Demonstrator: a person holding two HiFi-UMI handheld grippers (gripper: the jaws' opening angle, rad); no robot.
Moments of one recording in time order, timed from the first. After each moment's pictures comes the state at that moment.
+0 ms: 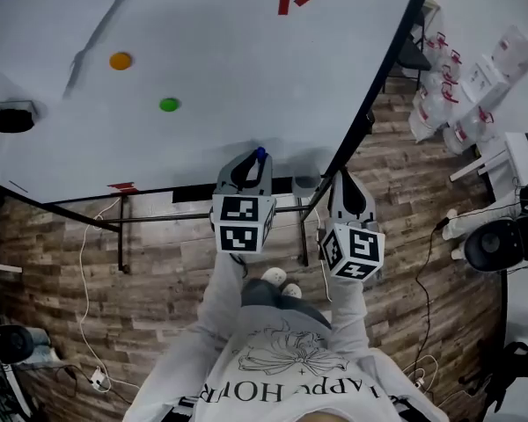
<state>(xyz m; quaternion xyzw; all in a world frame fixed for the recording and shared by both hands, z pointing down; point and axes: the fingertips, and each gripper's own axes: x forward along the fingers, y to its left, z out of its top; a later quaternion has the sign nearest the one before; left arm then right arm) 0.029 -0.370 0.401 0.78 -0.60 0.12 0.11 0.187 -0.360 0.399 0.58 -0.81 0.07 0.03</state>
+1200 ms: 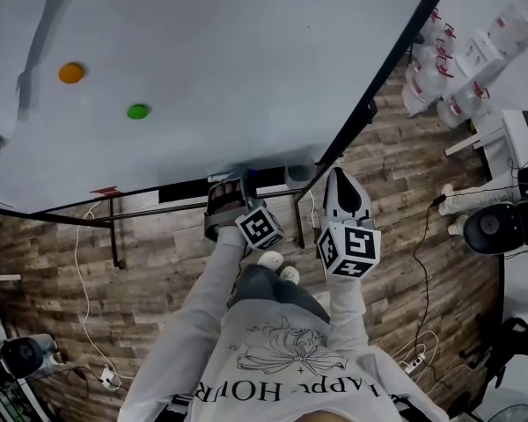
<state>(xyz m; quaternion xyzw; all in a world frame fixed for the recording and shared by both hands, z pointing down) 0.011 -0.388 0.602 0.64 -0.47 0.58 -0.16 0.184 -0.379 0.451 0.59 -0.80 0.10 0.08</state>
